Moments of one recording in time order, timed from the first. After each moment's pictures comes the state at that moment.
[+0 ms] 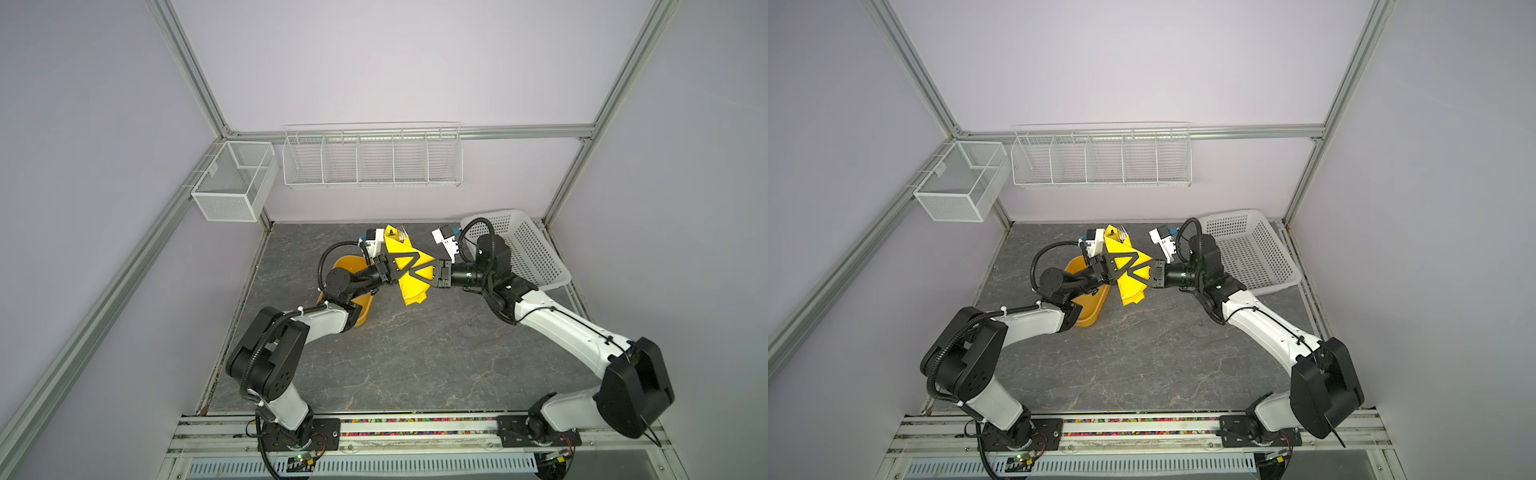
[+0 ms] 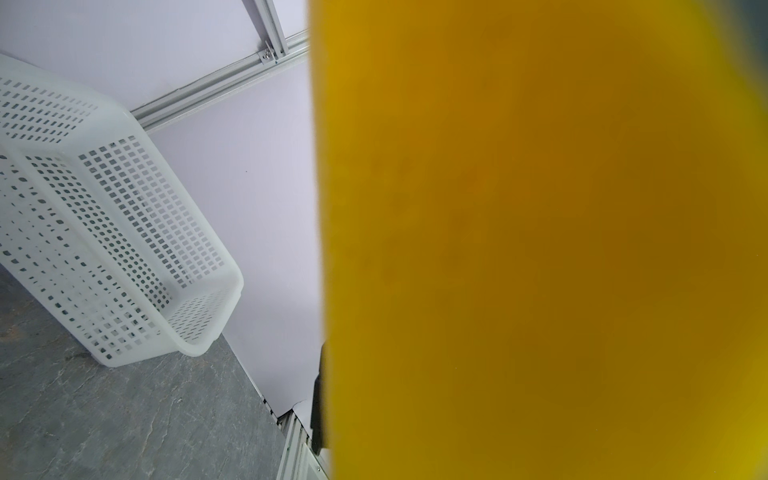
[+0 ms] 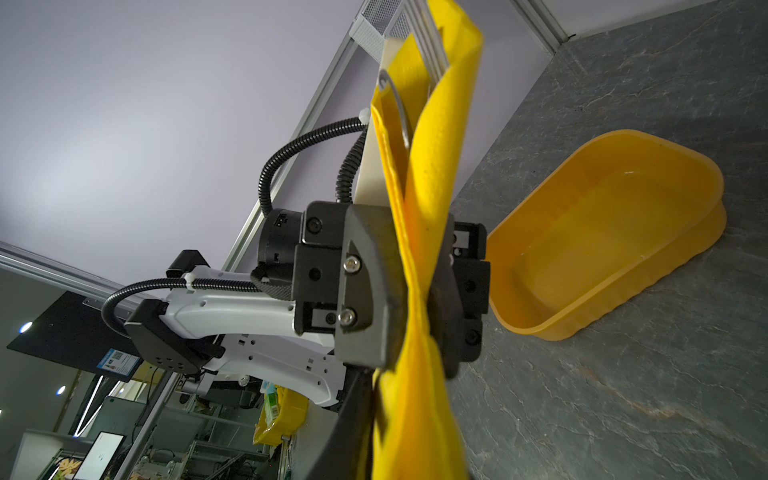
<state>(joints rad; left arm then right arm) -0.54 1.66 0.79 1.38 0.78 -1.49 0.56 1.42 1.05 0.17 -0.87 0.79</state>
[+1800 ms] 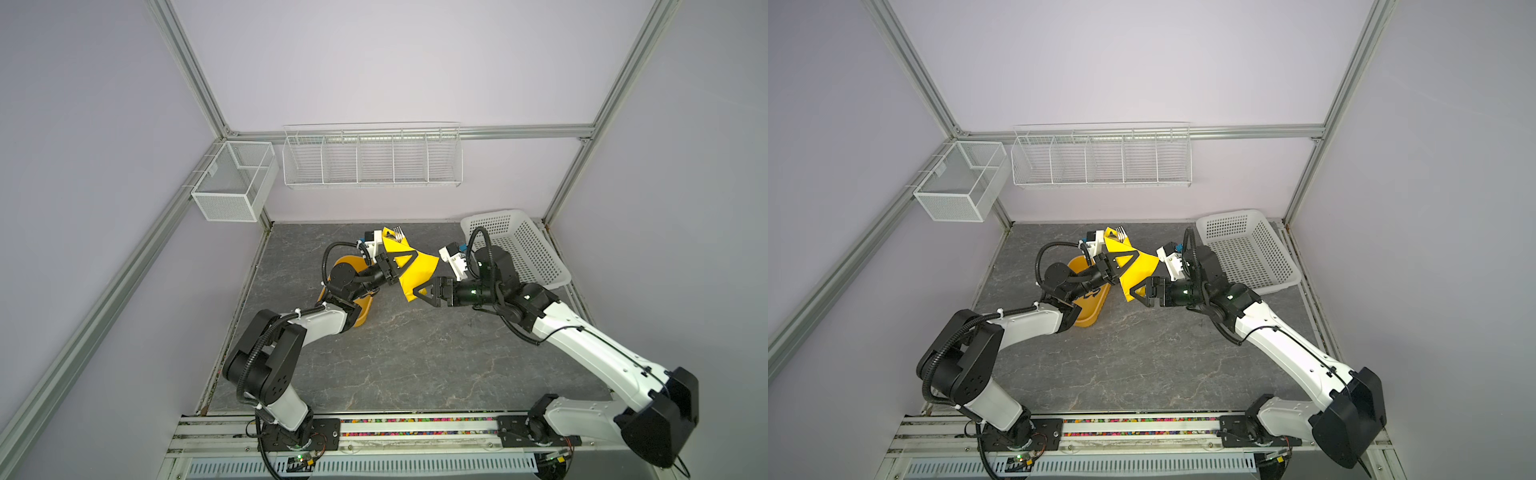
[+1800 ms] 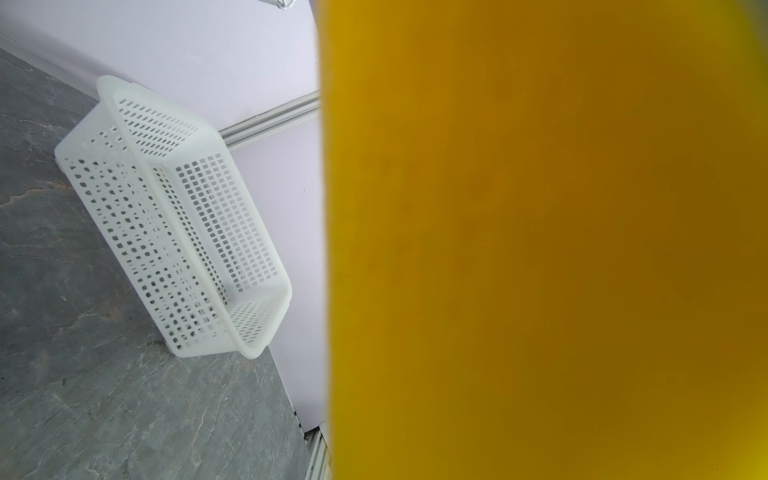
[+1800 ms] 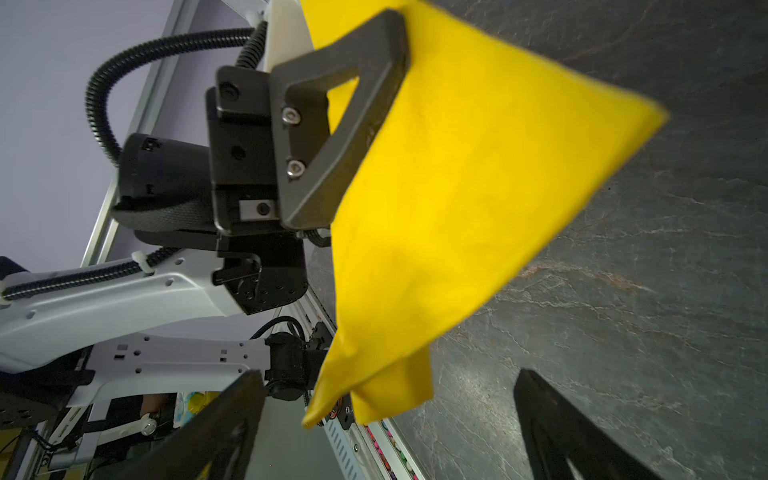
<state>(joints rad) -0.54 1.64 0.79 1.18 0.67 -1.41 0.65 1.28 1.09 -0.39 -0.52 0.62</state>
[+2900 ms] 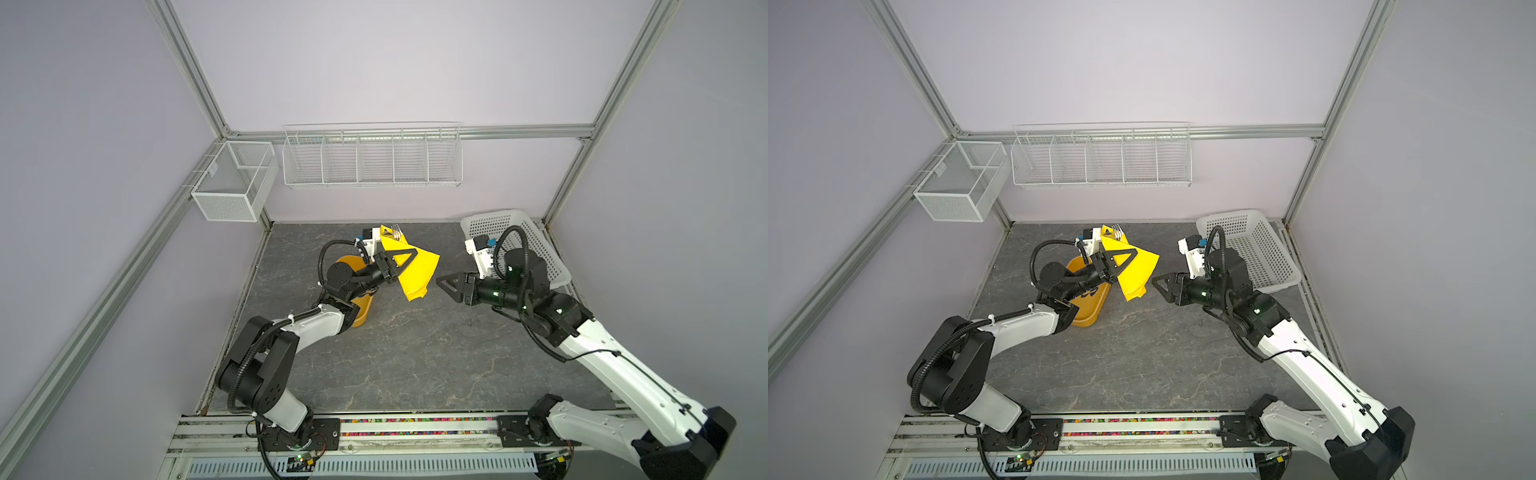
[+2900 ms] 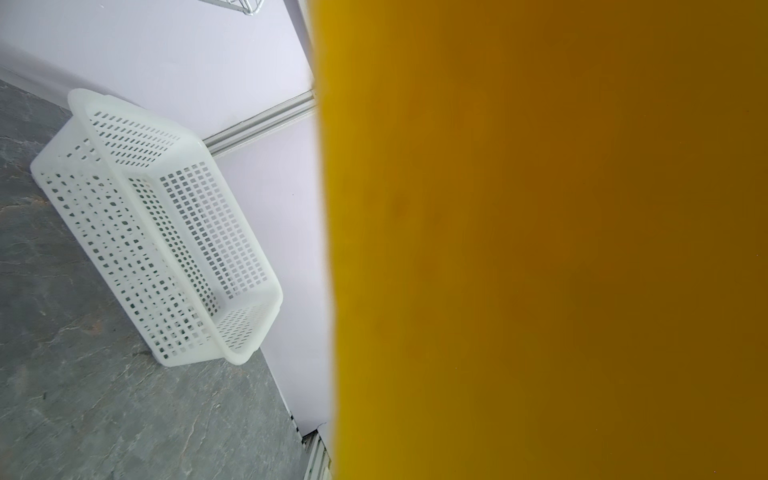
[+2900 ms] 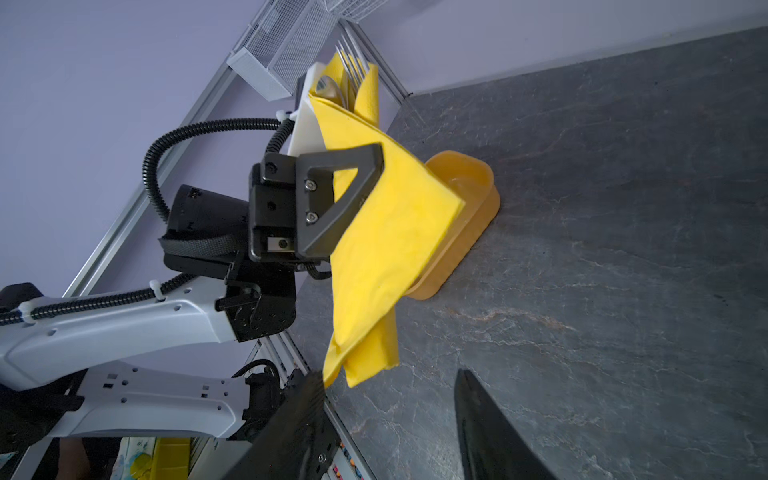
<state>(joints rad) -0.54 1.56 0.79 1.13 0.67 -1.37 0.62 1.08 1.10 -0.41 -0.37 0.56</state>
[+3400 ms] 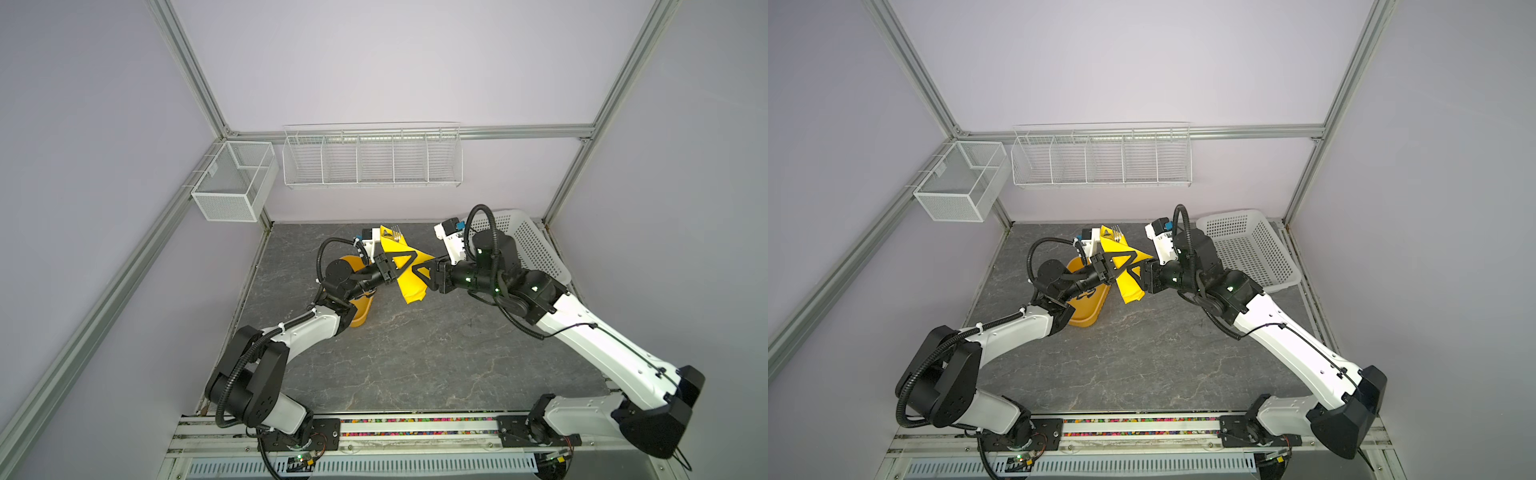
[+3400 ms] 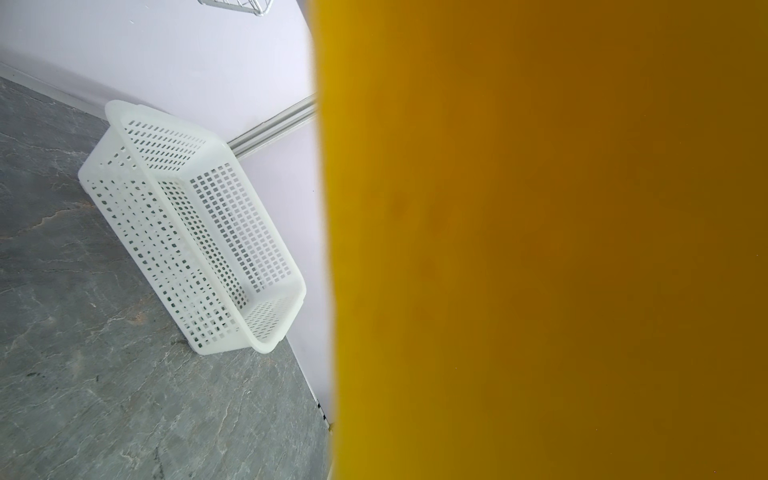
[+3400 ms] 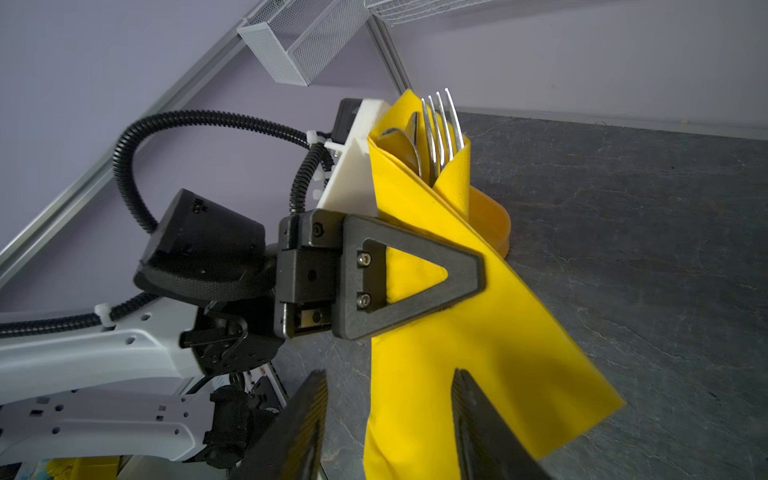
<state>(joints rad) -0.54 1.50 0.79 0.99 0.67 -1.27 0.77 1.32 1.36 -0.49 -0.22 0.42</state>
